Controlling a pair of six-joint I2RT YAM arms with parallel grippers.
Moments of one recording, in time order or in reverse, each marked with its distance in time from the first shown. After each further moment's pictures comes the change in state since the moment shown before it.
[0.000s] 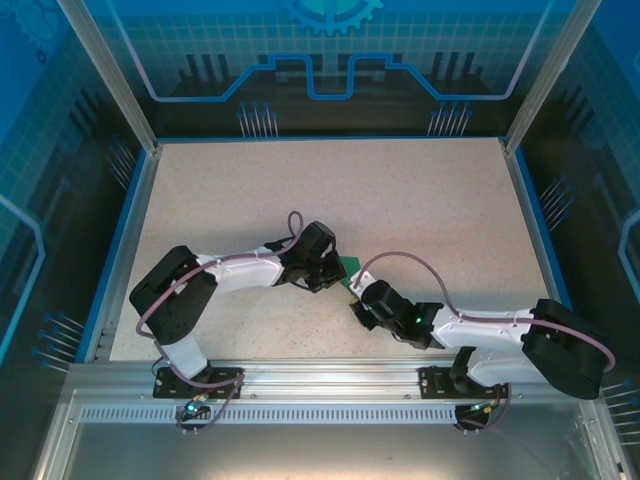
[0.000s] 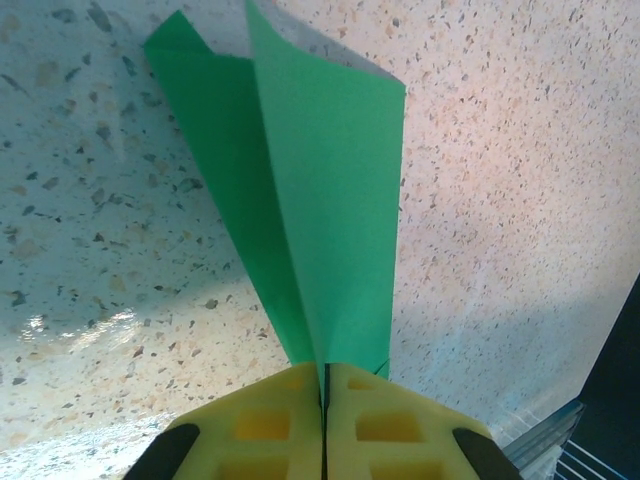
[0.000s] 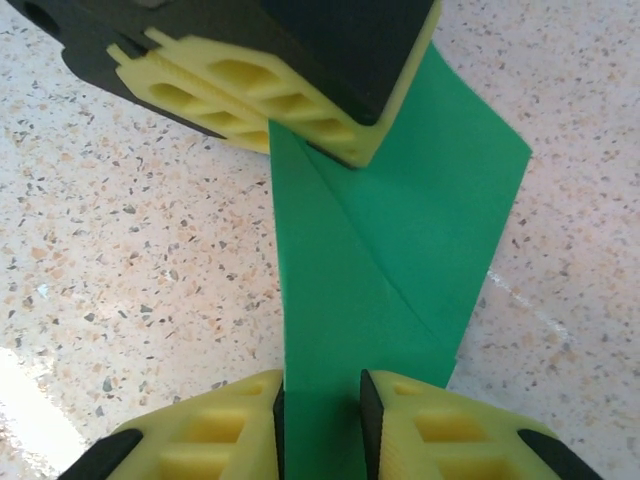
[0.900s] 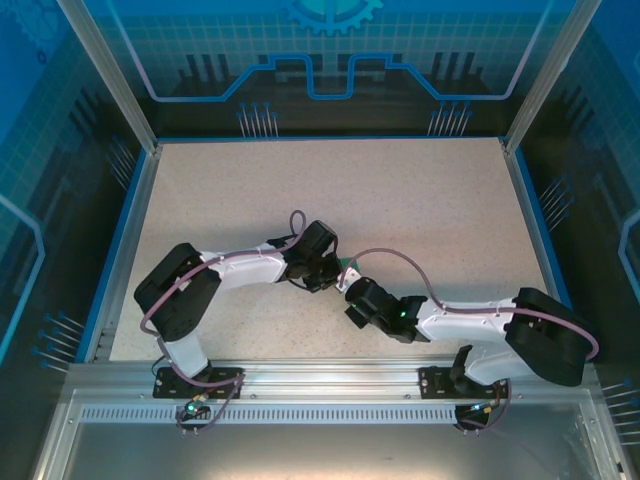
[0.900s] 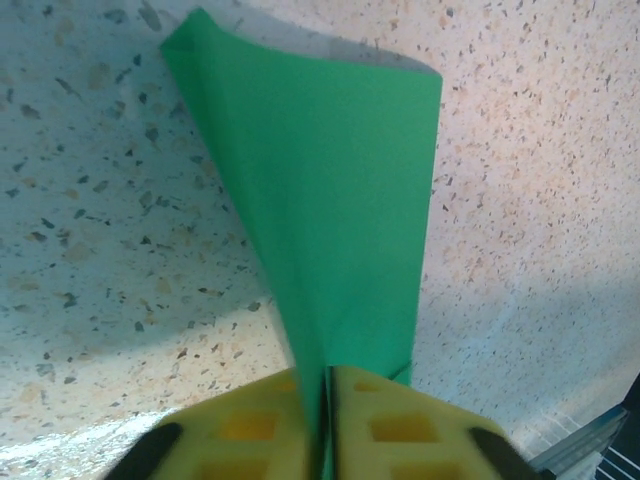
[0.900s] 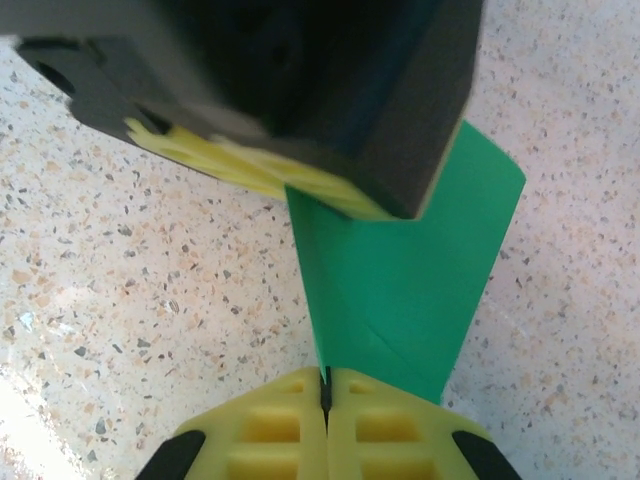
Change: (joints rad) left arm 0.003 0.028 0.039 -0.087 -0.002 0.040; right arm 0.042 0.121 0.115 -0.074 0.065 -0.023
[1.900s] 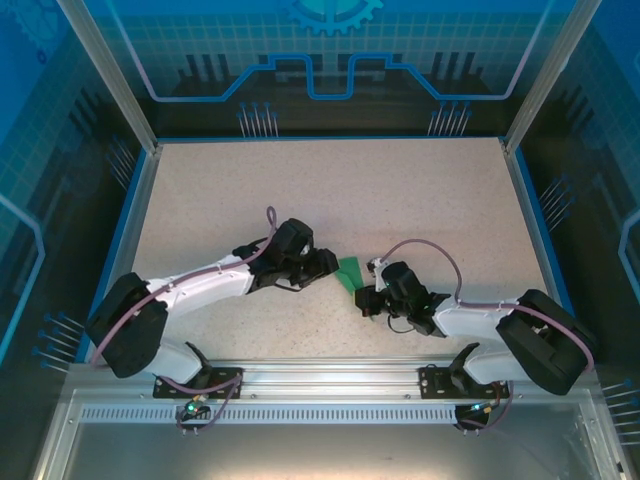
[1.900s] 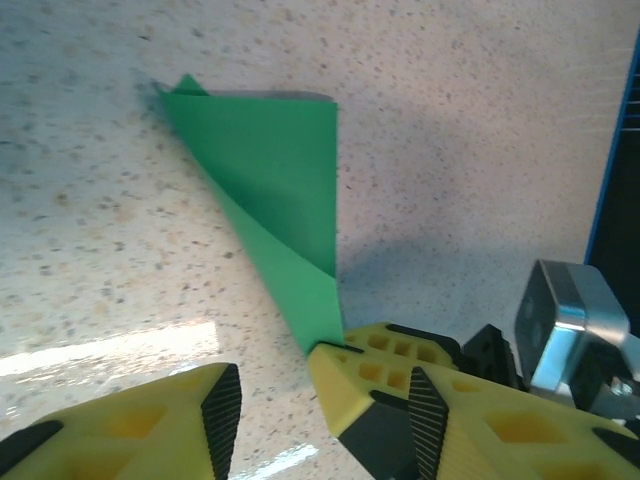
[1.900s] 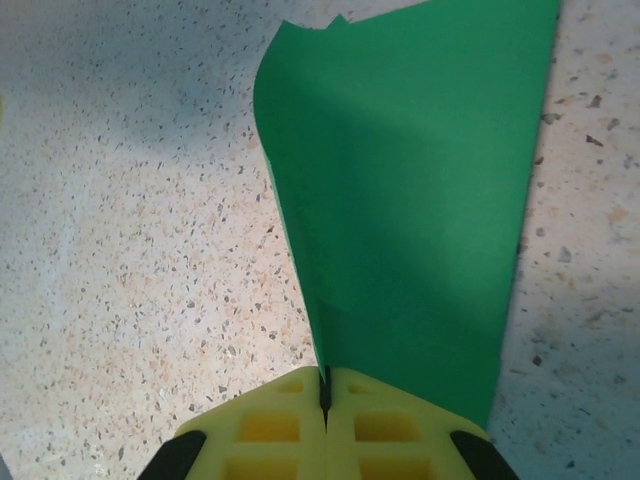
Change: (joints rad) left arm 0.025 -0.286 -0.143 0.040 -0.020 0.071; right arm -0.333 -0.019 -0.195 0.349 -0.568 0.484
